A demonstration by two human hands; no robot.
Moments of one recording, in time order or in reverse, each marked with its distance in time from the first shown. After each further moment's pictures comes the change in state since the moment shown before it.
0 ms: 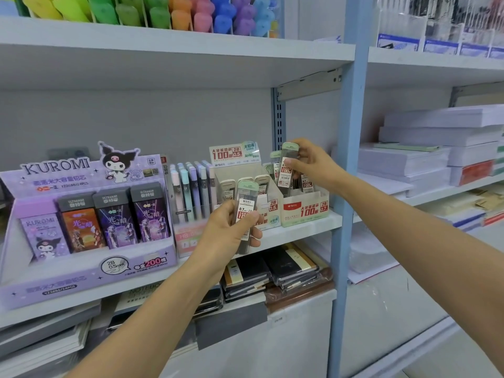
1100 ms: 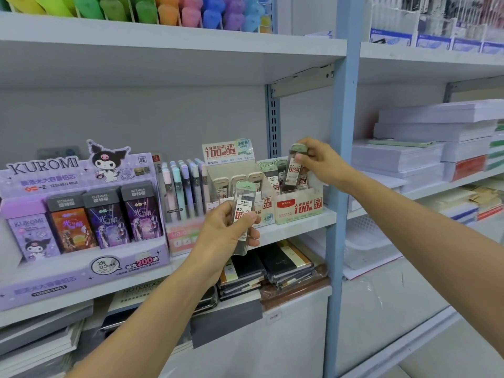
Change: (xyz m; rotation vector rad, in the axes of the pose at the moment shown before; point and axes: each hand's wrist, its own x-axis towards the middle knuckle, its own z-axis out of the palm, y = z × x) left_hand 0.000 -0.005 0.008 -0.078 0.012 -0.025; right_hand -0.006 0.016 -0.023 -0.088 0.035 -0.001
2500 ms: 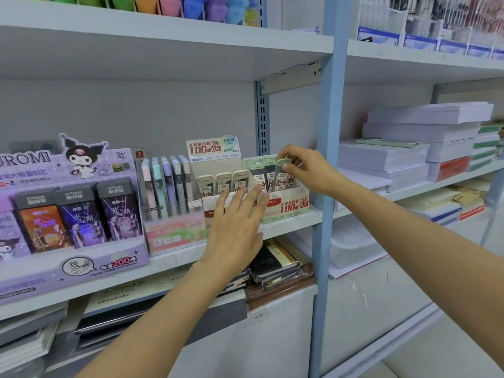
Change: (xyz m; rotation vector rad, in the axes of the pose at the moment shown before) left_hand 0.033 -0.035 0.031 1.691 -0.009 0.595; right_hand -0.018 -0.011 0.001 -0.435 -0.022 -0.104
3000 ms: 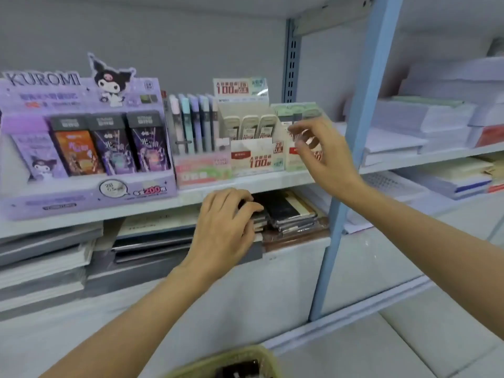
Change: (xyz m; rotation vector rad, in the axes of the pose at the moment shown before) left_hand -0.112 -0.013 0.007 -0.292 0.304 0.009; right_hand -0.074 -0.044 0.052 0.105 0.257 -0.232
